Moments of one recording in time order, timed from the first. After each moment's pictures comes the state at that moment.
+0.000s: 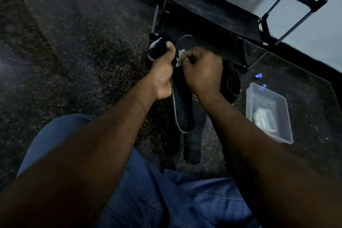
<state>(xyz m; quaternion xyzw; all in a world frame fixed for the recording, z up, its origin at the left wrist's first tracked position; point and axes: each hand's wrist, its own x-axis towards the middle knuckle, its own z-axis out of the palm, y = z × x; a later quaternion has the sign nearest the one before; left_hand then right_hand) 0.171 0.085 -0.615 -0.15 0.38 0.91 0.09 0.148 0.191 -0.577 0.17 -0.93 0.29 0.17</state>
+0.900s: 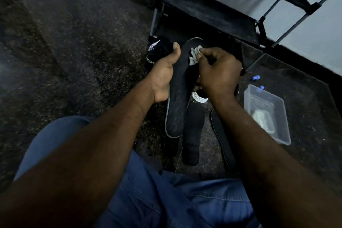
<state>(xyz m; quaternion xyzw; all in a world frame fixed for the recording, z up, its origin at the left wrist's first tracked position) 0.179 0.088 -0.605 -0.05 0.38 0.91 0.14 0.146 0.224 -0.564 0.15 -0.88 0.40 0.20</state>
